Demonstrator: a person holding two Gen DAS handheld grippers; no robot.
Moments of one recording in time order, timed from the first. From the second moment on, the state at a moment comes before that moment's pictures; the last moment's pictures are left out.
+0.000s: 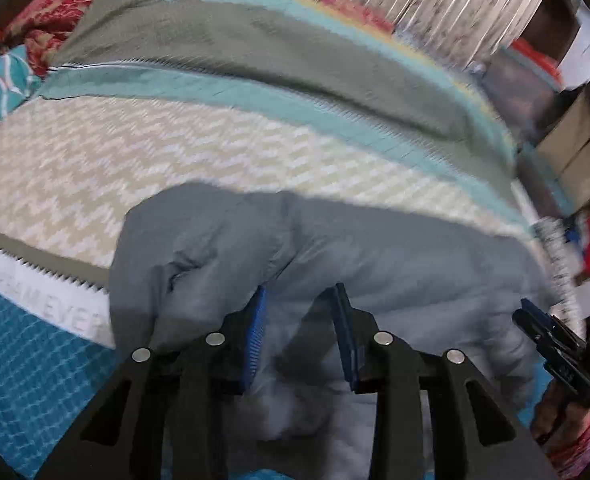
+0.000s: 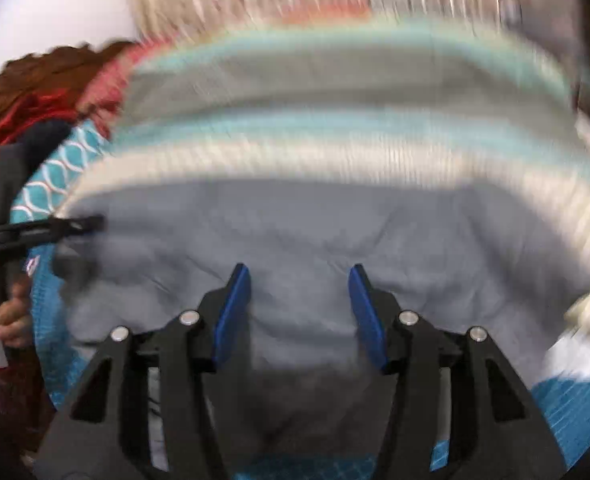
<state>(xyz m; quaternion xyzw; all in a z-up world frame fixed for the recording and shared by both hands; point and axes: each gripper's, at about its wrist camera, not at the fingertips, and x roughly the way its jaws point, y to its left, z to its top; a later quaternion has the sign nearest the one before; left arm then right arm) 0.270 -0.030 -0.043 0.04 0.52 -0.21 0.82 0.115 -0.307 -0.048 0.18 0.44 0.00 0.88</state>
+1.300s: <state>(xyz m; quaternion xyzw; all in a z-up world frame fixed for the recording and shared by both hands) 0.201 -0.117 -0.059 0.10 0.53 -0.25 0.80 0.052 -0.433 -0.020 0.40 0.32 0.02 0.86</state>
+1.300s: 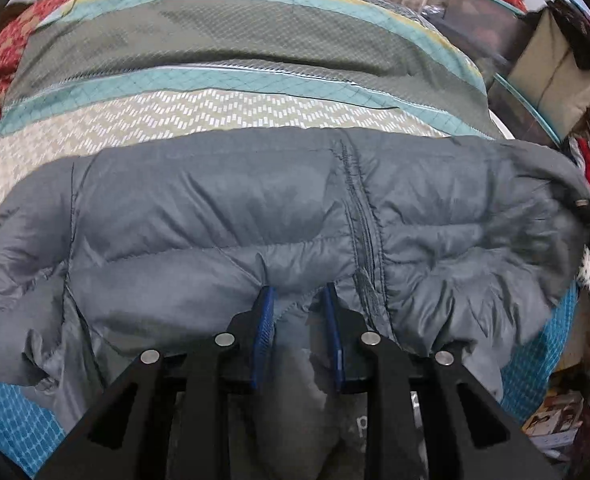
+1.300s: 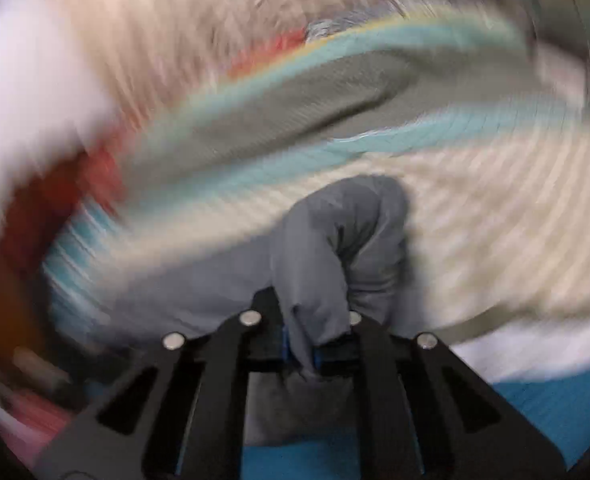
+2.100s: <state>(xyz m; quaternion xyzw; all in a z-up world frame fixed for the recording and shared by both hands) 0.223 -0.040 0.054 0.10 0.43 -0.21 0.87 0.005 -0.471 -0.065 0.41 0.33 -0.05 0.85</state>
